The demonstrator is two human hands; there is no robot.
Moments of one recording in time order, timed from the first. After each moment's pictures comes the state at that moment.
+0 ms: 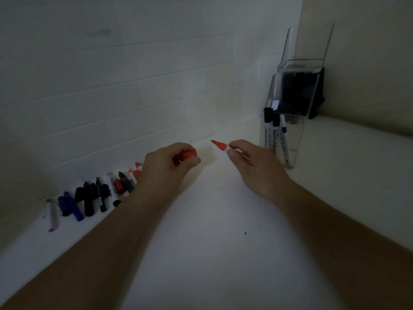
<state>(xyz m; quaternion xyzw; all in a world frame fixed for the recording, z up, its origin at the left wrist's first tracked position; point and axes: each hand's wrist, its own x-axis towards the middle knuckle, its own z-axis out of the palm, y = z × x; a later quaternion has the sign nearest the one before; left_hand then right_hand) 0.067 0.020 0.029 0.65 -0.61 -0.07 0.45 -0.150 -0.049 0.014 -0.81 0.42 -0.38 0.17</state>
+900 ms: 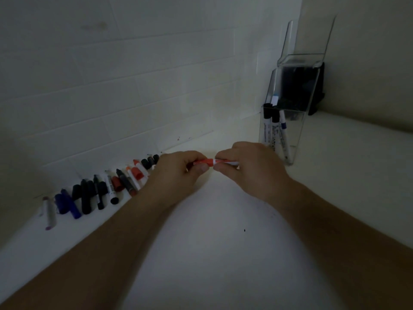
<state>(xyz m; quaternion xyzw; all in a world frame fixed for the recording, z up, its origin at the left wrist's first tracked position) 0.054 0.018 0.025 0.62 -0.71 -0.06 0.34 -0.145 -0.045 0.015 -0.88 0.35 -0.32 -0.01</state>
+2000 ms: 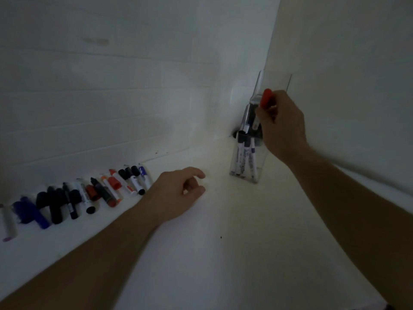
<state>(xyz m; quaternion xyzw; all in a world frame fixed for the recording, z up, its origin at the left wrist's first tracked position) 0.042 0.015 0.006 0.52 -0.76 -0.10 0.38 -0.207 -0.054 0.136 -0.71 0.47 -0.52 0.00</state>
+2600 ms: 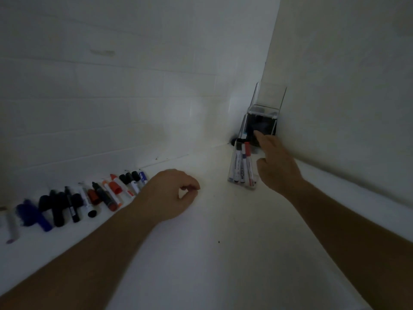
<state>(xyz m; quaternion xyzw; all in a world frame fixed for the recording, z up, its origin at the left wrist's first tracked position) 0.054 0.021 0.022 0.45 -0.81 0.02 0.38 -0.231 -0.060 0.076 -0.78 0.54 -0.33 -0.04</state>
